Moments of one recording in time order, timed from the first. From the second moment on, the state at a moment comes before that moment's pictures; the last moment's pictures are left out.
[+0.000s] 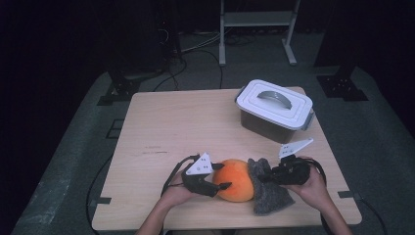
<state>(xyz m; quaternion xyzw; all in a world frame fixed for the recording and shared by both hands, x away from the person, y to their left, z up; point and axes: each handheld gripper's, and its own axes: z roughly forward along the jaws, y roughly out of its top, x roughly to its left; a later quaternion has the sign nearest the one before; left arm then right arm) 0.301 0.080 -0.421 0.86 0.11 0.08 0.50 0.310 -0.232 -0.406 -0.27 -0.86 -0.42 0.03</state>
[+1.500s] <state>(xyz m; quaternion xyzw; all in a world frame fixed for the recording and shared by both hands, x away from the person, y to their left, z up) 0.301 0.068 -0.424 0.86 0.13 0.04 0.49 0.304 -0.226 -0.401 -0.24 -0.87 -0.42 0.04</state>
